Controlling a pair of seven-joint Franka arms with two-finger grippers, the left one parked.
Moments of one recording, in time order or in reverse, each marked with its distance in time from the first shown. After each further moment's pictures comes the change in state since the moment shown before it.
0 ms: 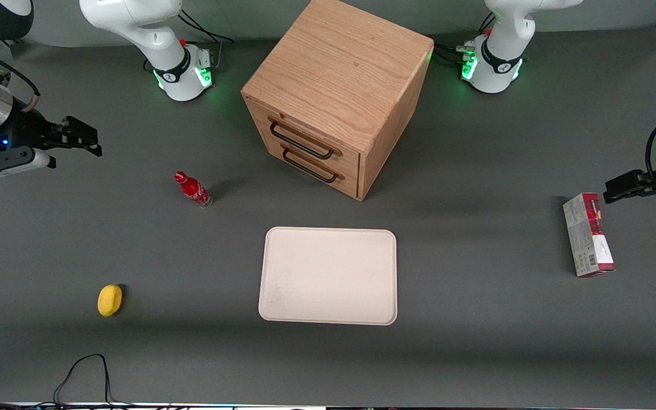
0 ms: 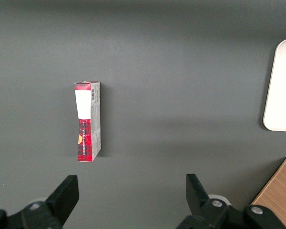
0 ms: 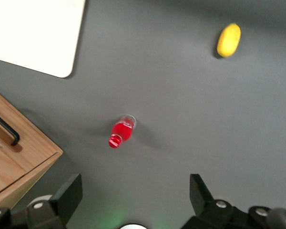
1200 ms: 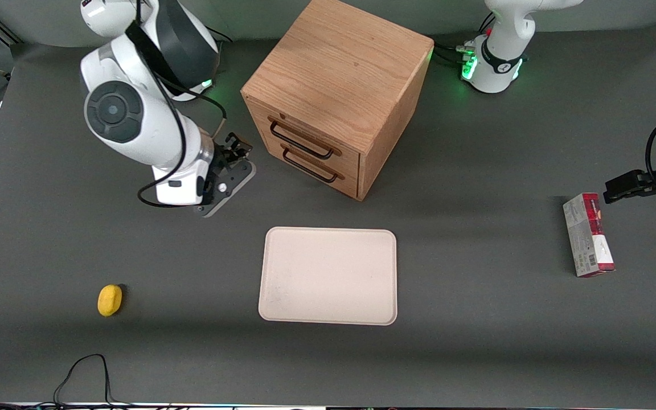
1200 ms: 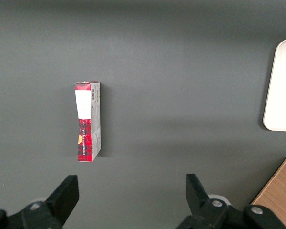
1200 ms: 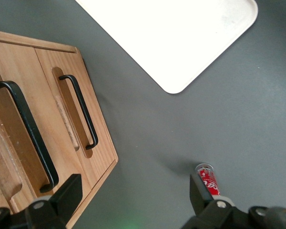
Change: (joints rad) arm 0.355 0.341 0.022 0.203 0.136 0.039 -0.137
